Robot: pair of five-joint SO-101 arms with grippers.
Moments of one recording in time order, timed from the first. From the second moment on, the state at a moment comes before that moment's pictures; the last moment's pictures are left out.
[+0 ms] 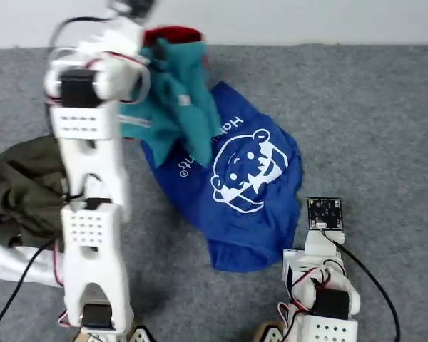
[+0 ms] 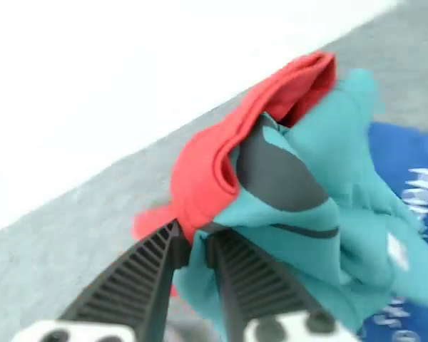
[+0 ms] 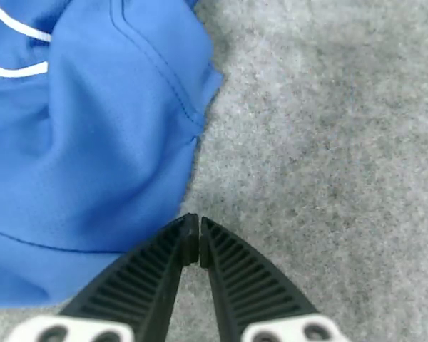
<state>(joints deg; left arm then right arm) -3.1 46.5 -93.1 99.4 -17.3 4.3 -103.1 95.6 74.7 4.5</state>
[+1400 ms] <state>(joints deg) -40.4 38.4 -92.1 99.4 -20.5 4.3 -103.1 95.6 74.7 4.5</state>
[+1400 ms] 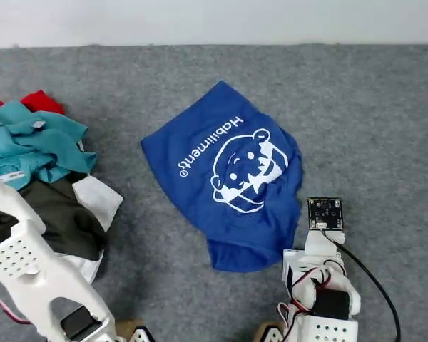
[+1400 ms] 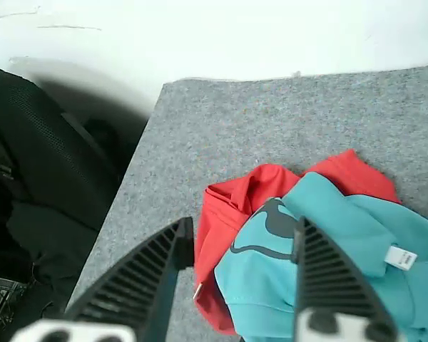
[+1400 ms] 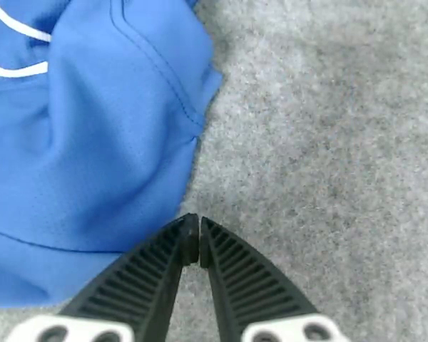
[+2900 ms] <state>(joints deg) -17.4 -28.7 -11.0 99.4 -8.8 4.1 -103.1 95.6 74.7 4.5</state>
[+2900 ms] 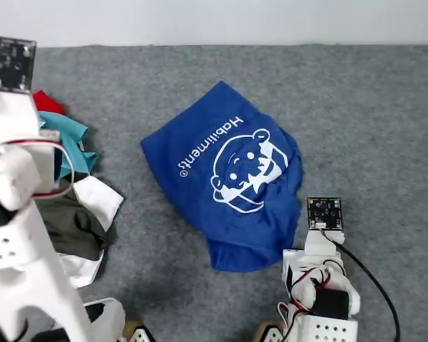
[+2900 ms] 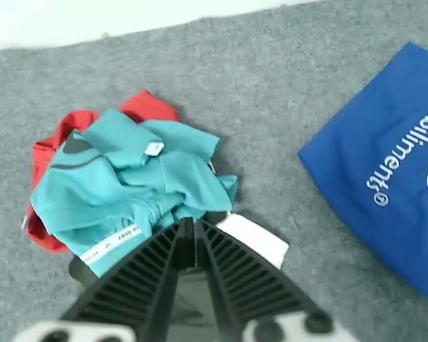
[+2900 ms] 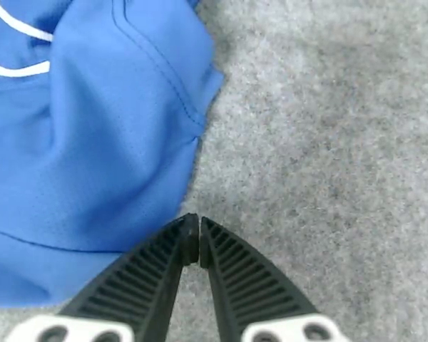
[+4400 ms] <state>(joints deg) -17.4 -36.1 2.1 99.4 -8.8 -8.3 -66.8 70.5 57.8 4.4</state>
